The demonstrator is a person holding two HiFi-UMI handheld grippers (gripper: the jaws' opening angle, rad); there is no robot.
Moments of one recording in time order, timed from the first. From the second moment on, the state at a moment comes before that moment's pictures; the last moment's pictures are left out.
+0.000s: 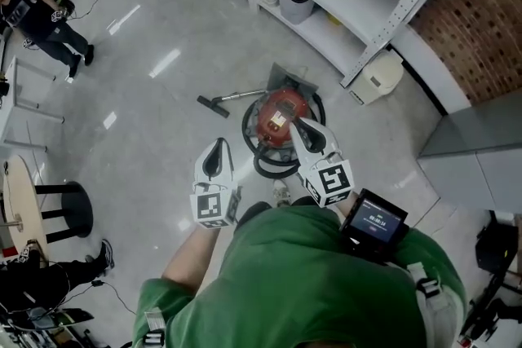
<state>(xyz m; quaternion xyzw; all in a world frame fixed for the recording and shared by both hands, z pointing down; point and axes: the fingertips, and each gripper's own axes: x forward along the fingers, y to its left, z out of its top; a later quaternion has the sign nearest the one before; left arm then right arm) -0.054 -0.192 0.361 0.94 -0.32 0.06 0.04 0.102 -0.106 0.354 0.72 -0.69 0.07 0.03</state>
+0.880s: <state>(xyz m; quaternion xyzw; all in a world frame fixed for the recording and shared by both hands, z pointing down) -0.141 -0.101 0.359 0.97 -0.21 0.04 0.05 -0.025 0.013 0.346 0.77 -0.62 0.08 0.05</state>
